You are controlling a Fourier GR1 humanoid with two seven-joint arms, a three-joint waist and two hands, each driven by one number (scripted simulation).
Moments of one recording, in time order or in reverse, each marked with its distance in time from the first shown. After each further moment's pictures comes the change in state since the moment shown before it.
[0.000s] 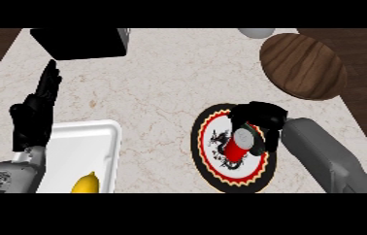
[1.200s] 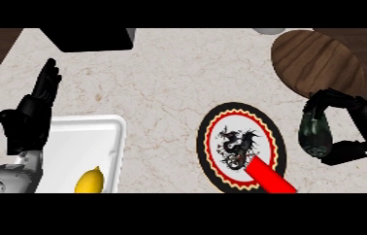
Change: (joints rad) left arm 0.021 -0.001 0.003 -0.087 -0.004 -0.027 0.029; right arm 0.538 -0.360 -0.545 -0.886 -0.547 -0.109 0.463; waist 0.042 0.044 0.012
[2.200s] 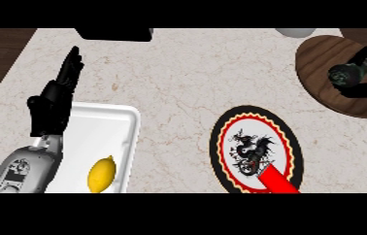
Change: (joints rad) left arm -0.119 -0.081 -0.015 0.078 -0.047 -0.070 -0.022; right arm -0.461 0.051 -0.223 0.816 0.221 -0.204 -0.252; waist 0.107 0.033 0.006
